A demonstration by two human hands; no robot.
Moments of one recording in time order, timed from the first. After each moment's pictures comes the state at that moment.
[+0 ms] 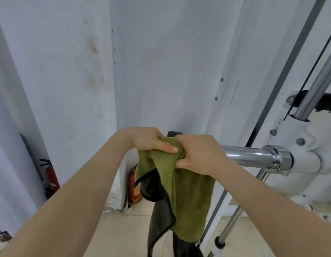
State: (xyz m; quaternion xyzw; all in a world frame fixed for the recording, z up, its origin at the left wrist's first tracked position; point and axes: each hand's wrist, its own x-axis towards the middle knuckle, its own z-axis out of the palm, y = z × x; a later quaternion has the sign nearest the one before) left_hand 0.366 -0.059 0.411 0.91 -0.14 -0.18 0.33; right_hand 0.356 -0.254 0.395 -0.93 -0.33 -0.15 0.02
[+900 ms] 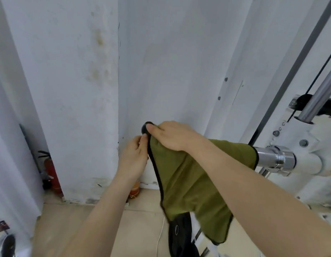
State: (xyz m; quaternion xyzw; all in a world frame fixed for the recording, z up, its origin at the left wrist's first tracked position) left_hand 0.317 -0.062 0.336 0.76 0.10 0.21 0.61; right_hand 0.372 -0.173 0.419 -0.95 -0.28 0.03 0.08
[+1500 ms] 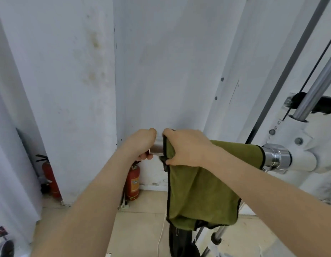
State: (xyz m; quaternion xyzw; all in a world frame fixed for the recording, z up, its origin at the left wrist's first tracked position) left_hand 0.340 -0.065 0.388 0.85 0.14 -0.04 0.50; right_hand 0.357 -0.221 0.403 -0.92 -0.37 -0.11 -0.07
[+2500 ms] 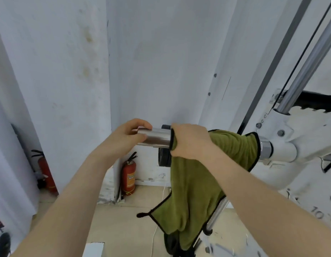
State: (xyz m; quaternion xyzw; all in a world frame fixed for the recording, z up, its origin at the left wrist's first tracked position) left_hand 0.303 -0.053 0.368 0.78 -0.07 0.07 0.62; right_hand 0.360 -0.257 0.393 -0.96 -0.25 -0.13 -0.05
